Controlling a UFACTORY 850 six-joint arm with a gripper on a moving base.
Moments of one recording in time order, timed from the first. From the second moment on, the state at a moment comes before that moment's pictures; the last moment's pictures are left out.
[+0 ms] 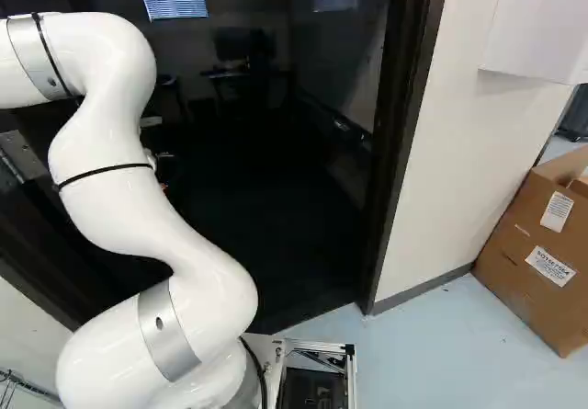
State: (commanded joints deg) arm 42.4 -36.7 -64.0 6.6 47.7 0.0
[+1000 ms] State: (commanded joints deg) arm 37.2 -31.9 -57.5 6.6 47.7 0.0
